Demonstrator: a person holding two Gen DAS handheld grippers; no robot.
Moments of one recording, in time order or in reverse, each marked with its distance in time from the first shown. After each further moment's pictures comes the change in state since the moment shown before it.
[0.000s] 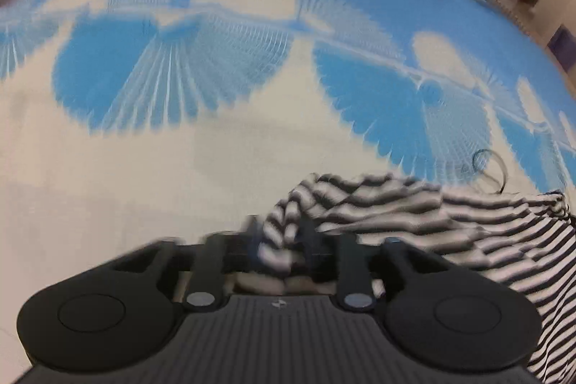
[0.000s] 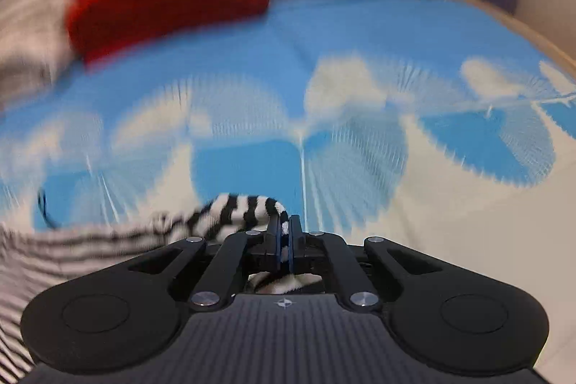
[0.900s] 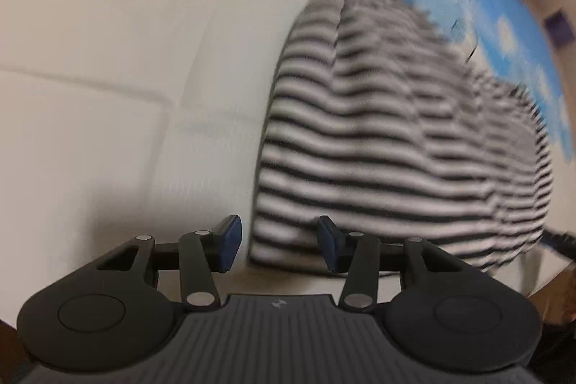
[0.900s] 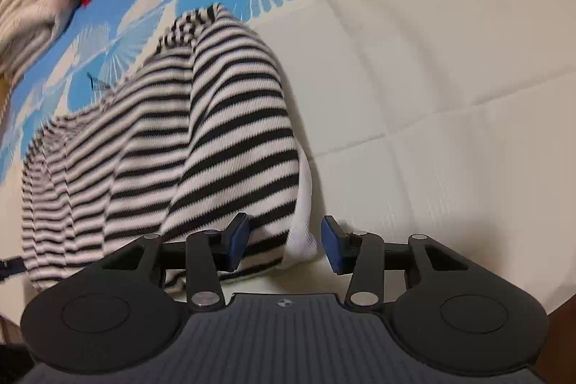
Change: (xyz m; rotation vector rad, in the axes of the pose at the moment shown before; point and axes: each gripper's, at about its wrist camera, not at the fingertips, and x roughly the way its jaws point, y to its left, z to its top) left arm -0.088 0.047 -0.122 -0.076 0.309 -0.087; right arm -0.102 -0.080 -0.119 0.232 0.285 0.167
